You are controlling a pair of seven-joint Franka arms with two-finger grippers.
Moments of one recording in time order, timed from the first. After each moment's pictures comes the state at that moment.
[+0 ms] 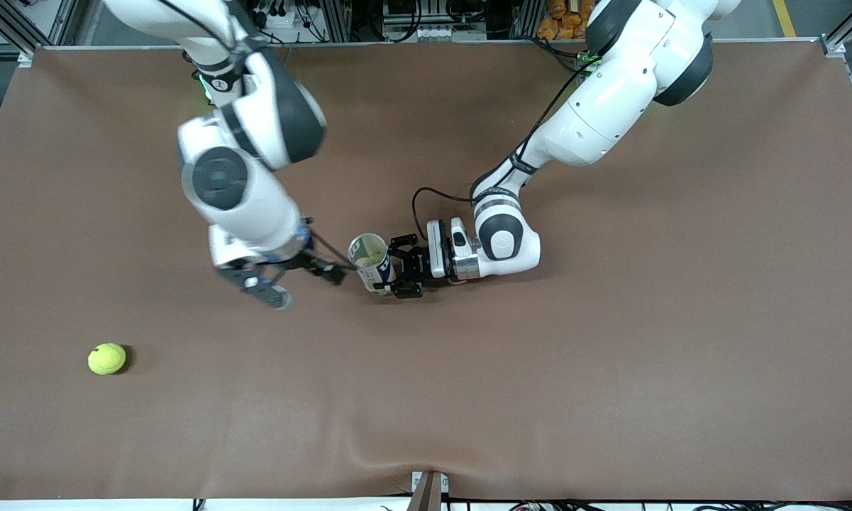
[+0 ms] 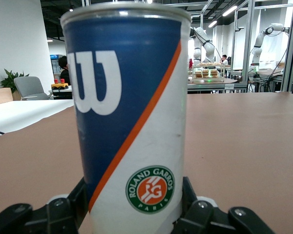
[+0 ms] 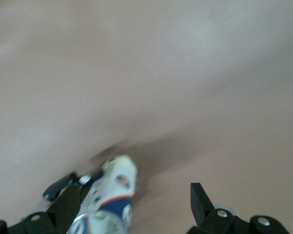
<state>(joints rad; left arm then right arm) -0.43 1.02 -0.34 -1.47 -1.96 2.29 2.71 0.45 0.41 -0.04 -1.45 0.07 1.86 0.91</state>
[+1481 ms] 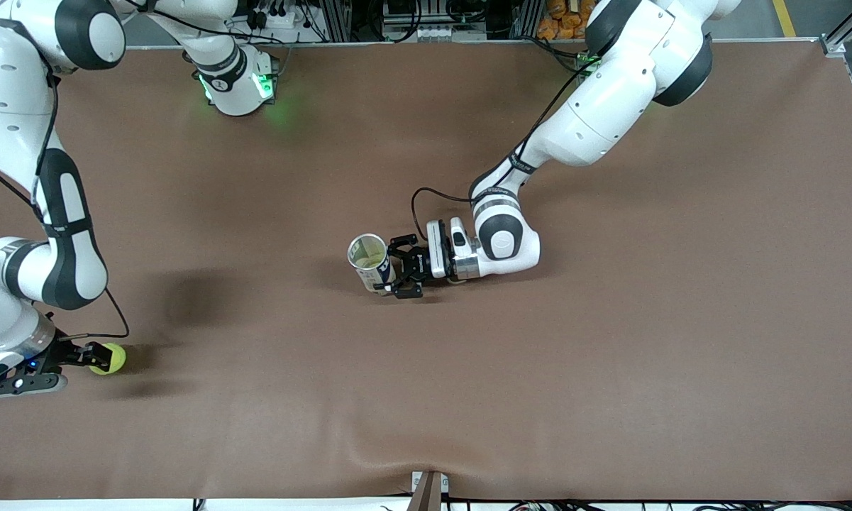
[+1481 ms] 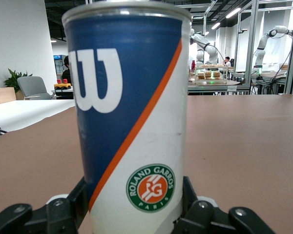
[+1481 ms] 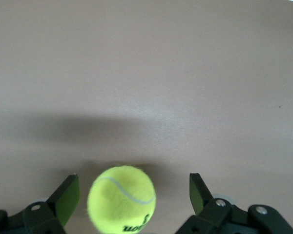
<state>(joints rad) -0.43 1.02 -0.34 -1.47 -1.98 2.29 2.71 -0.22 0.80 -0.05 -1.45 -0.02 2.50 -0.39</state>
